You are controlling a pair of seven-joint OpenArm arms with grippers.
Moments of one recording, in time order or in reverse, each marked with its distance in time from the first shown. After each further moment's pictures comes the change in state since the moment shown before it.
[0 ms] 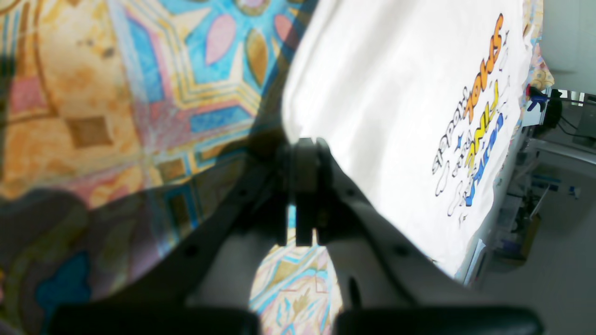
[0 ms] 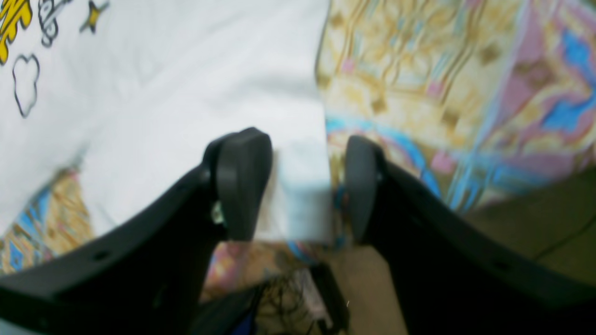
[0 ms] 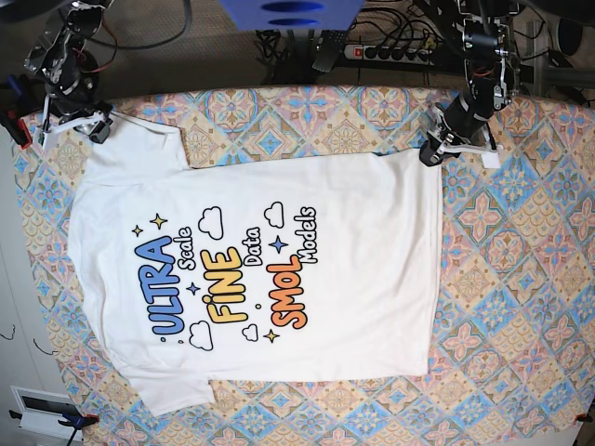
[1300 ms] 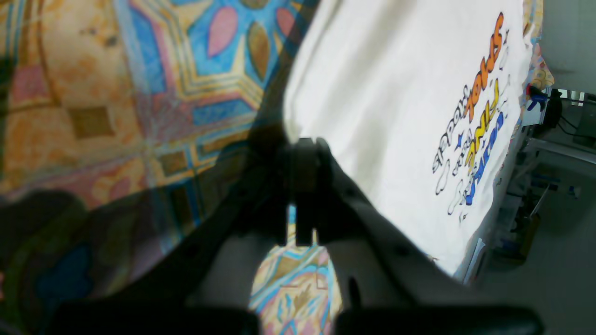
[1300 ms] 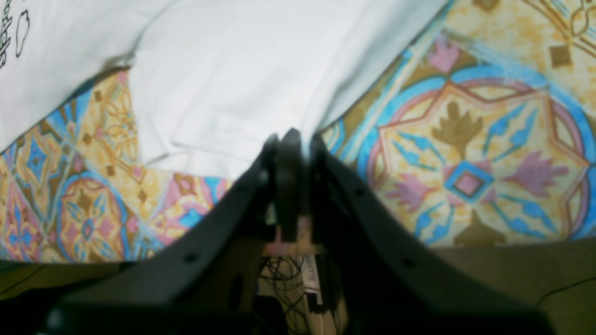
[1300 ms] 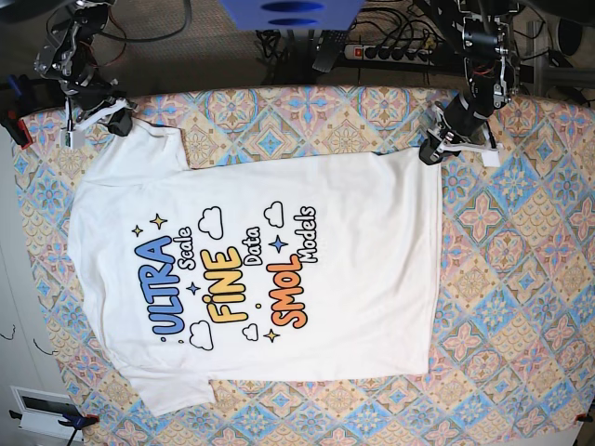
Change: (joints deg) left arm 0.6 -0.1 0.0 0.3 -0.2 0.0 0.1; right arm -0.2 0.1 -3.9 -1.3 0.0 13.9 -0.2
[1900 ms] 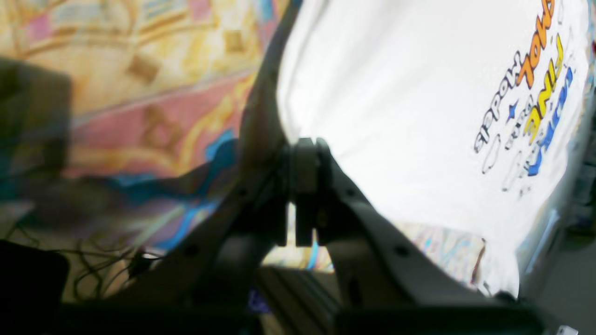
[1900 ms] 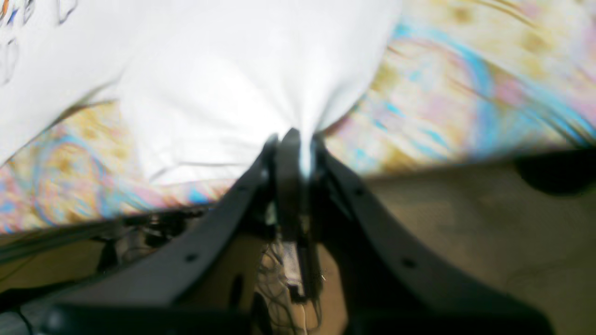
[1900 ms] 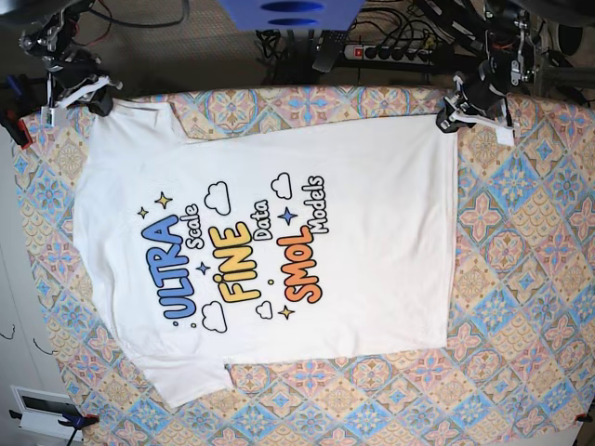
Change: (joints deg) left arm 10.2 -5.8 0.2 11.0 2.0 1.4 2.7; right arm -6.9 -0.1 7.1 4.0 0.1 3.5 0.2
